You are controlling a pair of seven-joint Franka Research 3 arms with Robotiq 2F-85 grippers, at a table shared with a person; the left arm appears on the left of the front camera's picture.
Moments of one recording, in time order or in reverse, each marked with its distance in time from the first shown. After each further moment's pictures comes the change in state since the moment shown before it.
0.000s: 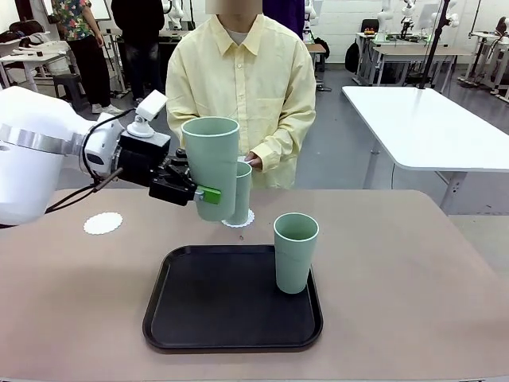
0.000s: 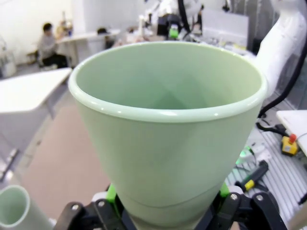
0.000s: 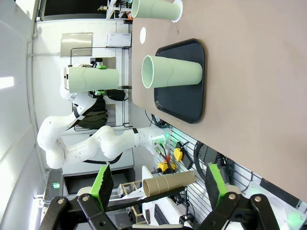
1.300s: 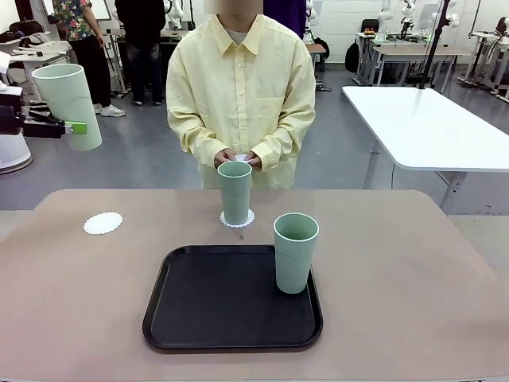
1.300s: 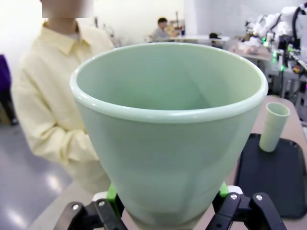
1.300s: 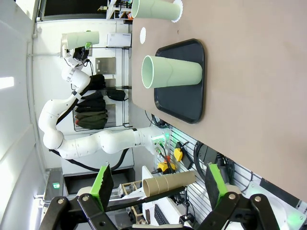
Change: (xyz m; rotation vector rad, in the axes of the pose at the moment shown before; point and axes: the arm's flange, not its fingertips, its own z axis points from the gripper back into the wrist) left arm -0.055 0.095 0.305 0.540 -0.042 0.049; right arm 0.000 0.000 0.000 0.000 0.000 0.000
